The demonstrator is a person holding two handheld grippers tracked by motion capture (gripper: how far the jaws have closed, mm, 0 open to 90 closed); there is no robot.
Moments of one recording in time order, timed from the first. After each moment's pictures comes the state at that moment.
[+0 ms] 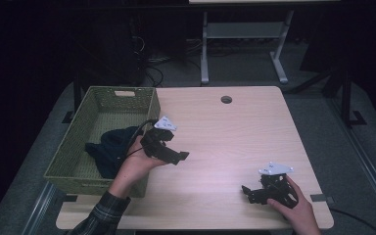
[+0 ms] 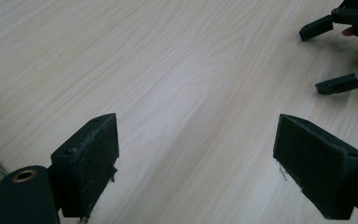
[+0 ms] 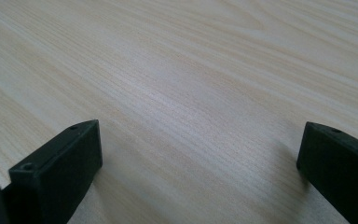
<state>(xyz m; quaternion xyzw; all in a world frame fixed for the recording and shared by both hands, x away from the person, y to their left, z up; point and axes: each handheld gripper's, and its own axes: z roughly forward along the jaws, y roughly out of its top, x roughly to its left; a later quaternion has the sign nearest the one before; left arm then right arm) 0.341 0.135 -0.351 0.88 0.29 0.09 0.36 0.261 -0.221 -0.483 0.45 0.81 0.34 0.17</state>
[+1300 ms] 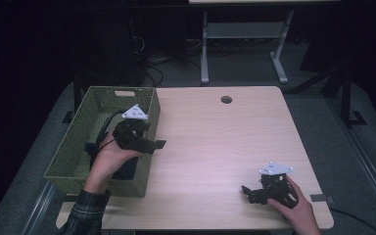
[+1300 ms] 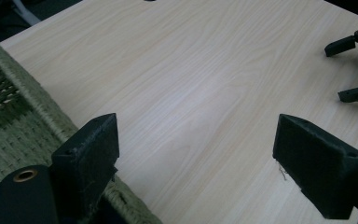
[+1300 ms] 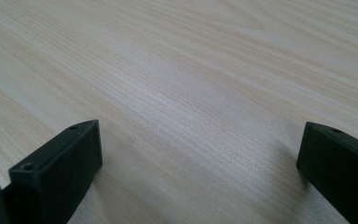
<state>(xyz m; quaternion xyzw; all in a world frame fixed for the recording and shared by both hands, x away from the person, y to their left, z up) 0.345 0.198 -0.320 0.86 0.32 0.12 0.38 0.261 -0.221 -0.483 0.45 0.81 0.34 0.17</state>
